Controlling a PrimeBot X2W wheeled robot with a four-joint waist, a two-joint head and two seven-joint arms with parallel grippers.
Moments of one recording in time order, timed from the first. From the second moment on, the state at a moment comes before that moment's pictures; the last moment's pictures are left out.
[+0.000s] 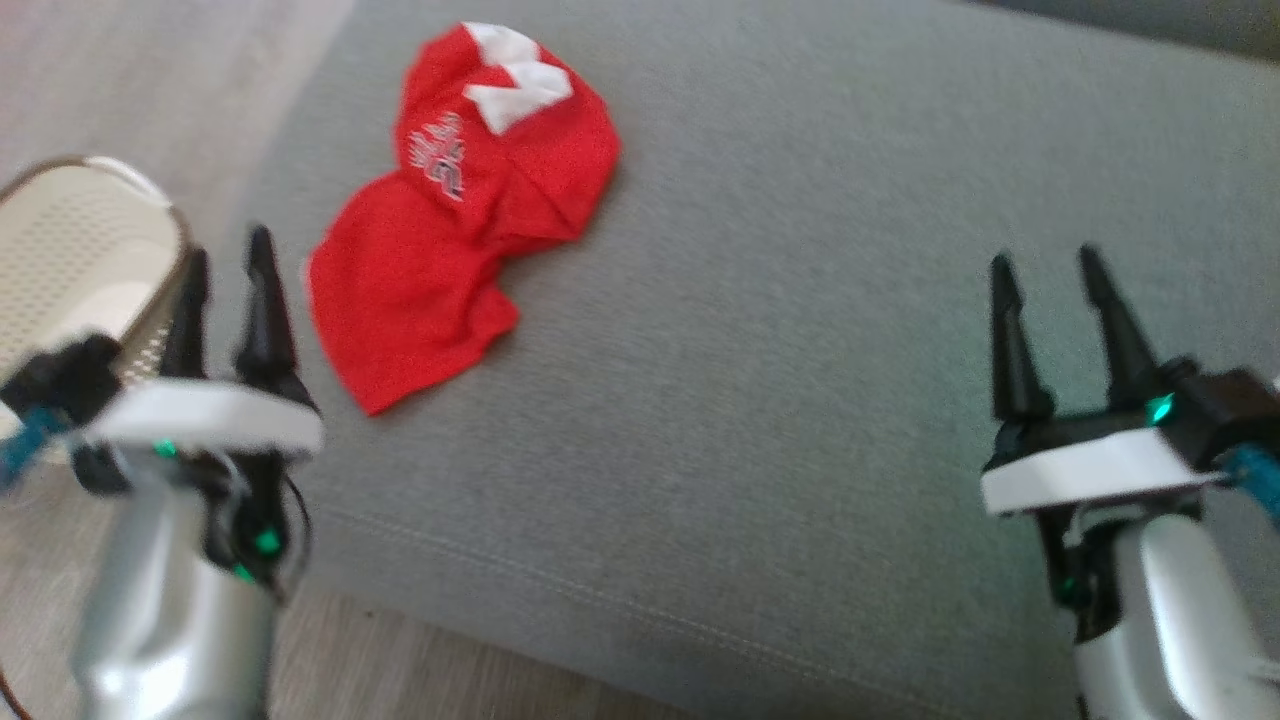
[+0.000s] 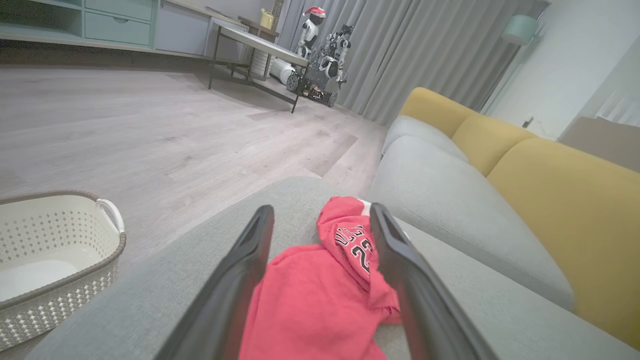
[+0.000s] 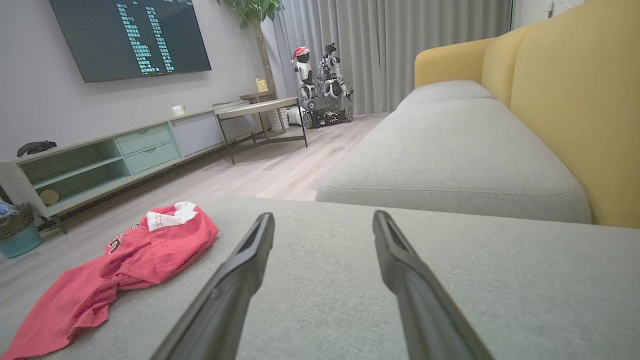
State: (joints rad) left arm -0.38 0.12 -0.03 0.44 -0.55 -0.12 -0.26; right arm -0.18 -0.05 0.02 0.10 0.14 0.12 -0.13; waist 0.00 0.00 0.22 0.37
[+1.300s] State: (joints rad) left arm -0.90 0.35 -0.44 0.83 -0.76 -0.12 -0.25; right arm -0.26 -0.05 -0.01 0.03 0.15 0.12 -0.13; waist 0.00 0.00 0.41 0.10
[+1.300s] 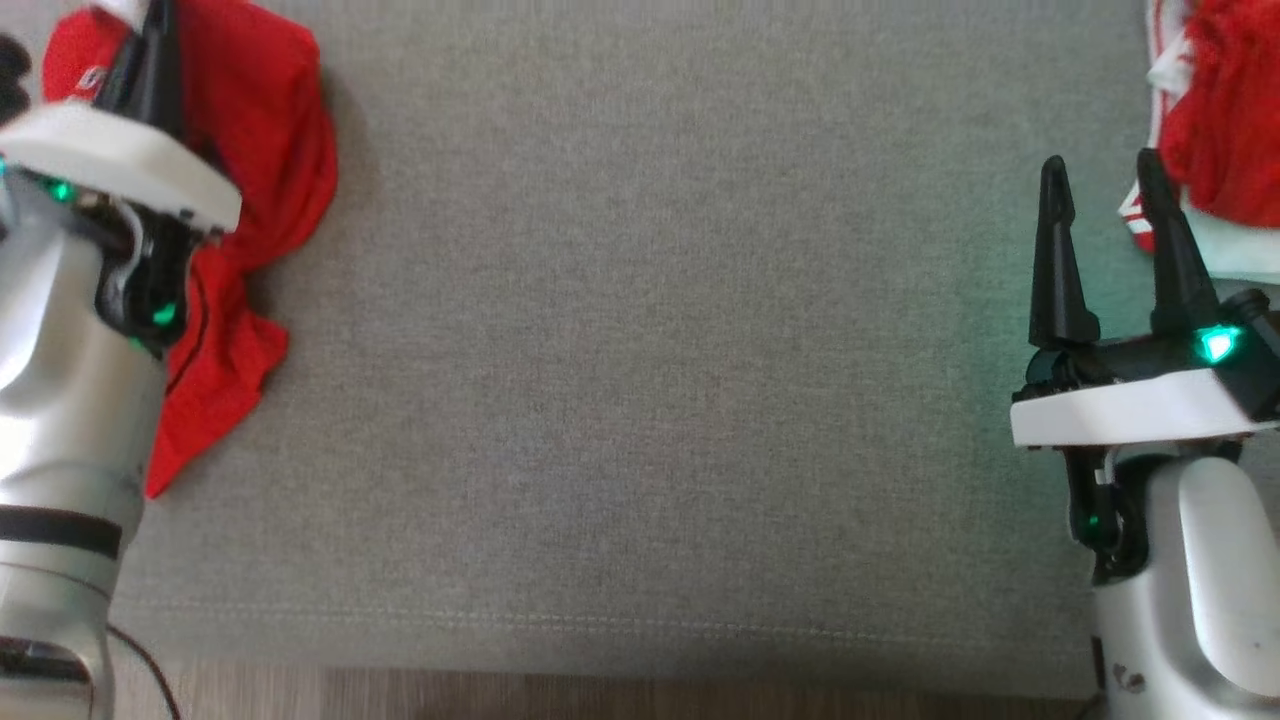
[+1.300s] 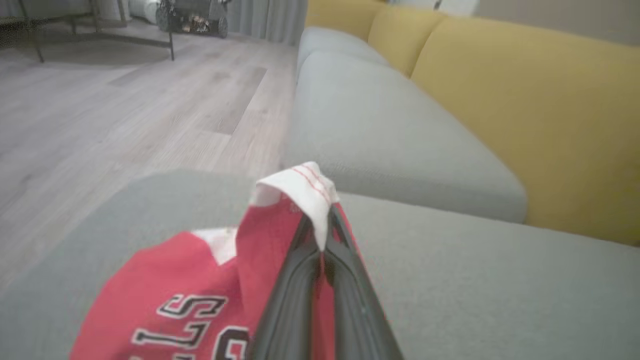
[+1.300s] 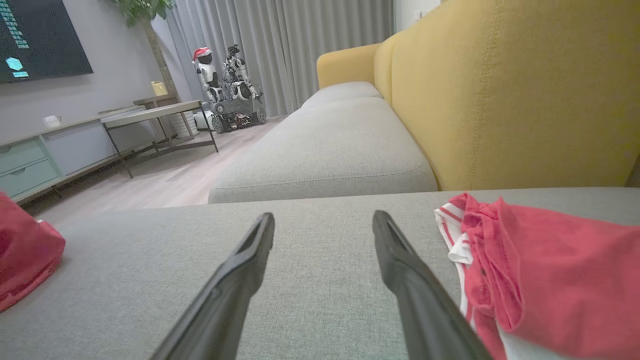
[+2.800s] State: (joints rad) left arm -1.07 0.16 -0.51 0.78 -0.66 -0.08 -0.24; right arm -0.33 -0.05 0.14 0.18 0.35 0.12 -0.25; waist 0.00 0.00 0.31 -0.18
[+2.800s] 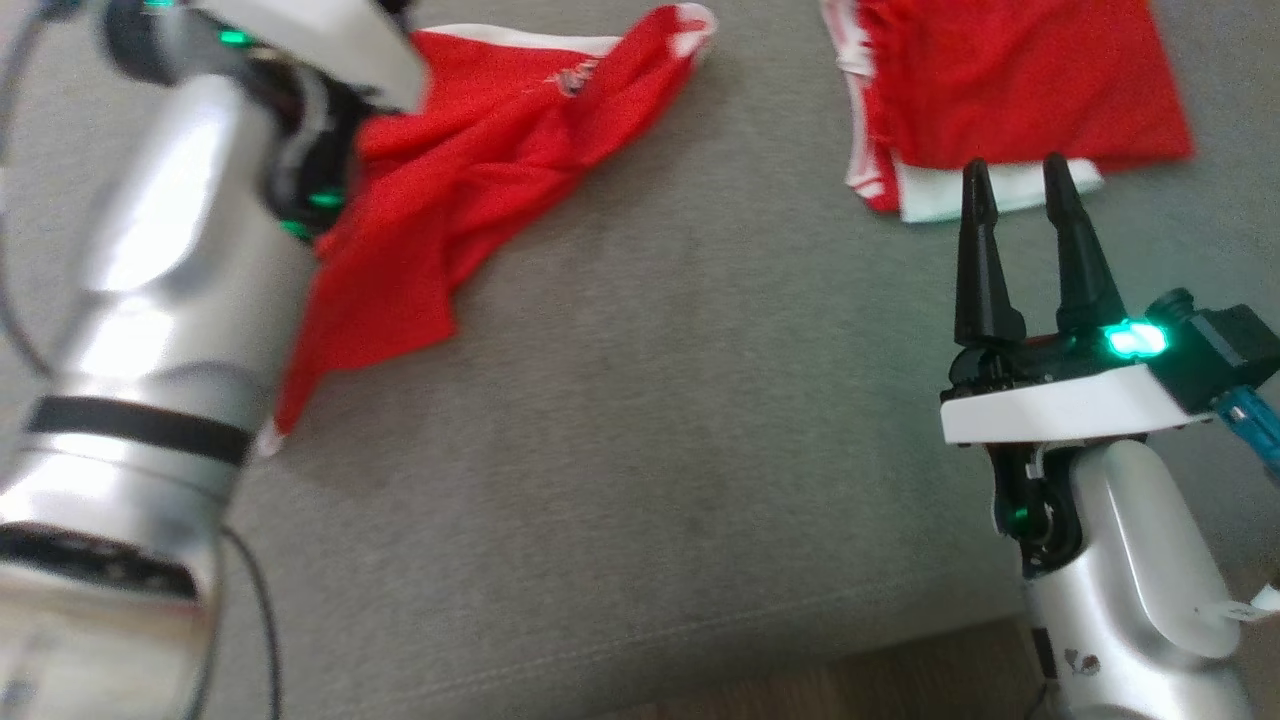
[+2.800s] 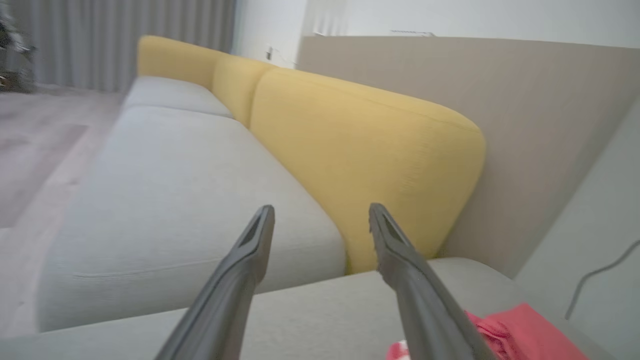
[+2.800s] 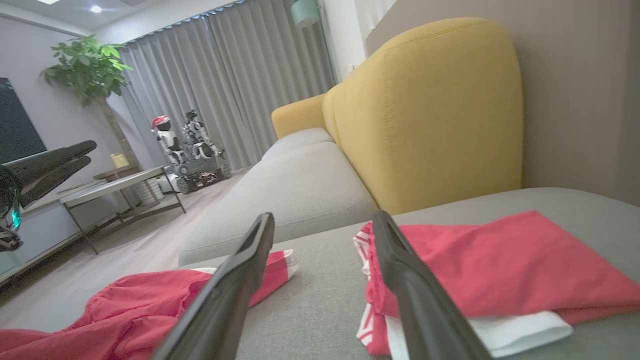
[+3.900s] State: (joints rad) left arm -0.21 0.11 -0.12 0.26 -0.55 -0.11 -0.25; right arm -0.20 -0.05 0.16 0.24 0.28 0.12 -0.16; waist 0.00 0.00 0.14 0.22
